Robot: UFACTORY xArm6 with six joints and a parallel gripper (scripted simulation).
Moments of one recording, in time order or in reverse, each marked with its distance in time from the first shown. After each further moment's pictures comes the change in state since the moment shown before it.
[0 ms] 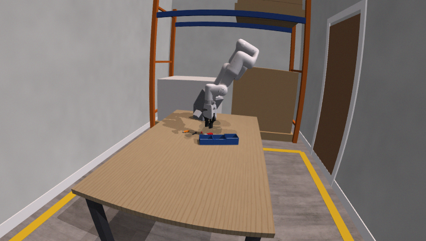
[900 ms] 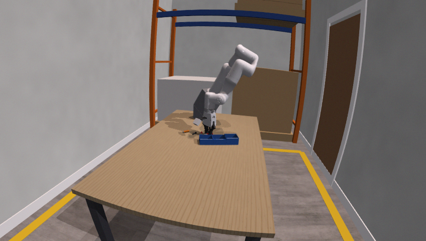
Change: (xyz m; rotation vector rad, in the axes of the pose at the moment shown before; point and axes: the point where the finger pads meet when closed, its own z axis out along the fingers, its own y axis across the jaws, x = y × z) arm 0.001 0.000 0.058 0.001 0.001 0.000
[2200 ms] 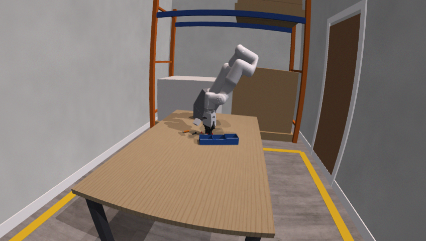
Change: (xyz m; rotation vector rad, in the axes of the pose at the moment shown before) arm 0.000 0.000 0.000 0.000 0.000 0.000
